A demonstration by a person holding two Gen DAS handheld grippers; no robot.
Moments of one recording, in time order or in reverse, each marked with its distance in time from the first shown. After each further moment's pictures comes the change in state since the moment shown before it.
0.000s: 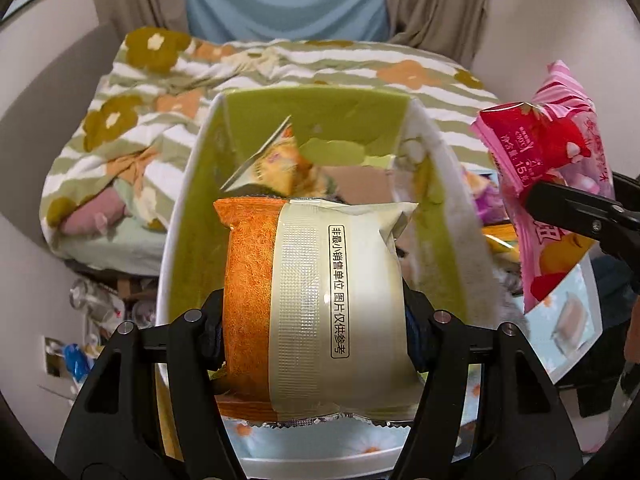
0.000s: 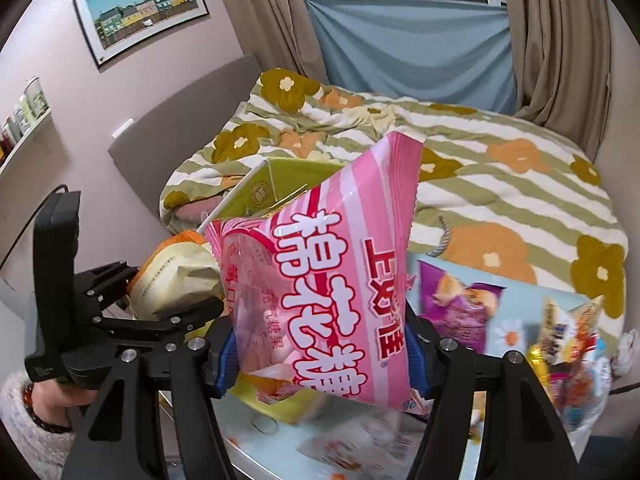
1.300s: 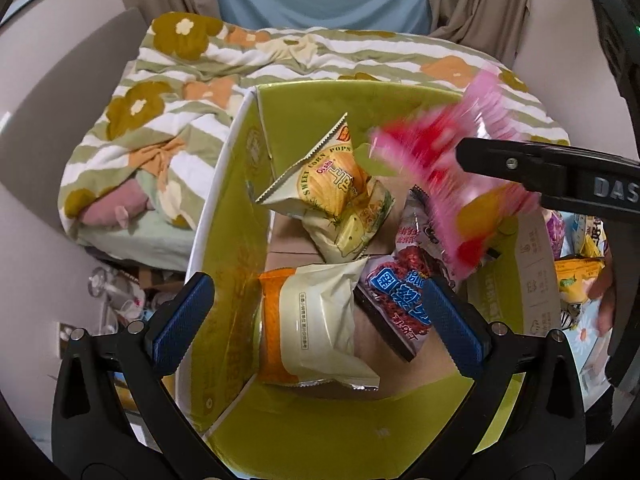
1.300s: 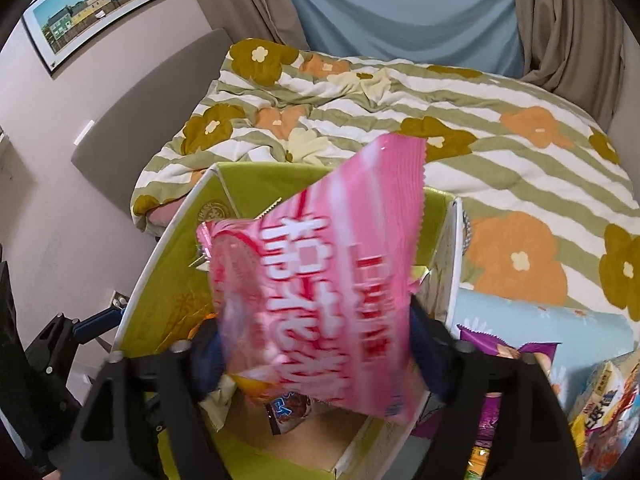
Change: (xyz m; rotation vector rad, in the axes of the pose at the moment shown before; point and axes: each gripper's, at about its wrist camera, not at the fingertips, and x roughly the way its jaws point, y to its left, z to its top) left arm 0.042 0.021 0.031 -0.055 0.037 0.116; right arm 0.117 -0.030 0.064 0.069 0.091 -0.008
